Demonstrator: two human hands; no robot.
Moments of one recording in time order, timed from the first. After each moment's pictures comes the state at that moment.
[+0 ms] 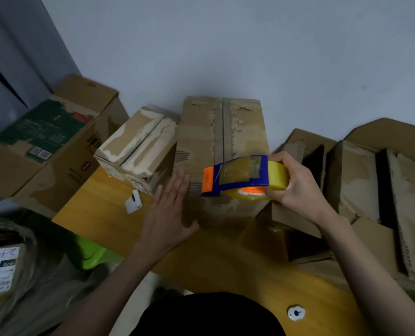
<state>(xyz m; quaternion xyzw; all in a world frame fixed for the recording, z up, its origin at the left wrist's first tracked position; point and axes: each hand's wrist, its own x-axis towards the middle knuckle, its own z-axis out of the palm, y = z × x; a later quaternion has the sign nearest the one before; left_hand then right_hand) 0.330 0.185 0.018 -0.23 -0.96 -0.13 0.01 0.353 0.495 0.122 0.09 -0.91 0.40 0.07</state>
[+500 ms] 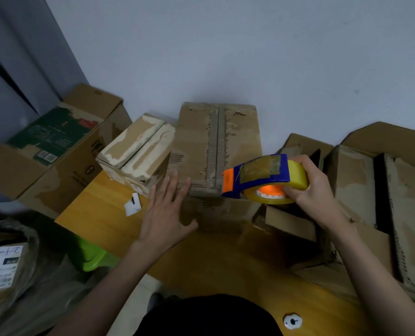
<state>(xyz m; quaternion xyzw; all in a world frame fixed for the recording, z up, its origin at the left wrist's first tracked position) 0.339 0.210 0.027 -0.18 -0.98 -0.05 0.01 0.365 0.548 0.110 0.03 -0.88 0.46 0.10</state>
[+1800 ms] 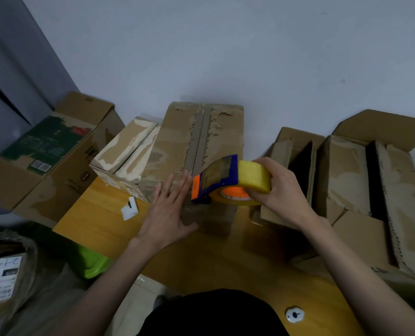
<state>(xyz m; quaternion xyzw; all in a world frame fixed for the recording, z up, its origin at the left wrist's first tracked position) 0.329 0.222 0.031 -0.27 -0.96 -0.09 -0.01 0.369 0.510 0.105 0.09 -0.91 0.38 0.12</state>
